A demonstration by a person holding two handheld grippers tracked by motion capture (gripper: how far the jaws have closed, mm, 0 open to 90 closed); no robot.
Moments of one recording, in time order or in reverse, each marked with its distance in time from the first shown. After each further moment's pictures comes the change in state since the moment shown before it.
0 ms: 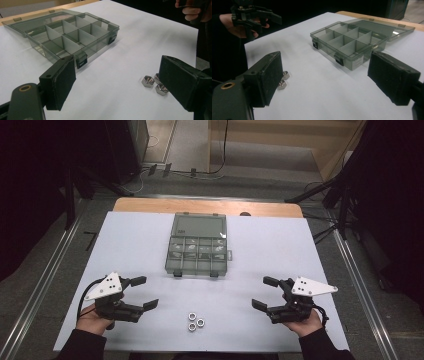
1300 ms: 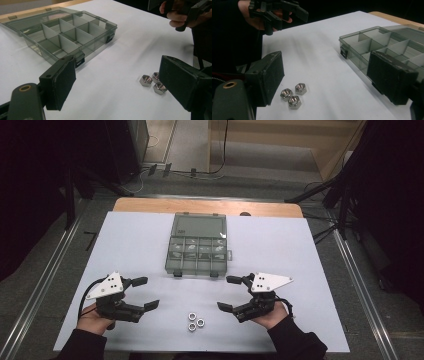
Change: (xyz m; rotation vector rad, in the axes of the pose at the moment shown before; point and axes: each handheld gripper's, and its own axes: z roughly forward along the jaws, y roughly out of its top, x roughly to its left) left arm 0.000 0.000 0.003 0.013 -0.019 -0.001; right arm 0.024 0.015 0.080 0.049 0.174 -0.131
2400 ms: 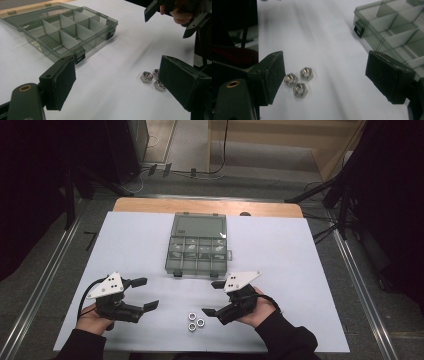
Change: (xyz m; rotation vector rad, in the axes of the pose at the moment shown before) left arm 0.002 -0.001 0.000 0.027 0.002 -0.008; right arm 0.016 0.025 0.038 0.310 0.012 -0.040
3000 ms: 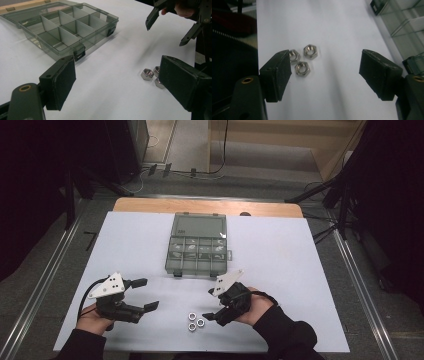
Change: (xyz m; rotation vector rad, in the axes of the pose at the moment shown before) left arm 0.000 -0.001 0.001 0.022 0.002 -0.003; right arm 0.002 0.012 0.013 0.249 0.032 -0.103
